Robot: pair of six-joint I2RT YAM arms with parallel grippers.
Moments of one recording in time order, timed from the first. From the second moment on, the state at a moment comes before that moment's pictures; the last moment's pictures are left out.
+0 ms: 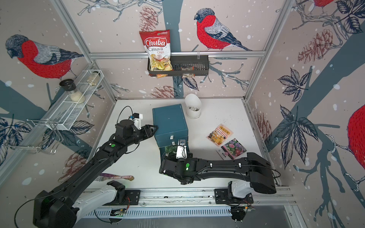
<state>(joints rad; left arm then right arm) -0.40 1.02 0.76 -0.22 0.30 -0.73 1.46 1.46 0.99 -0.62 0.80 1.15</state>
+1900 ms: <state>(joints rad) -0.40 0.85 0.76 -0.31 0.31 -0.76 1.29 1.43 0.75 -0.23 0.42 0.98</state>
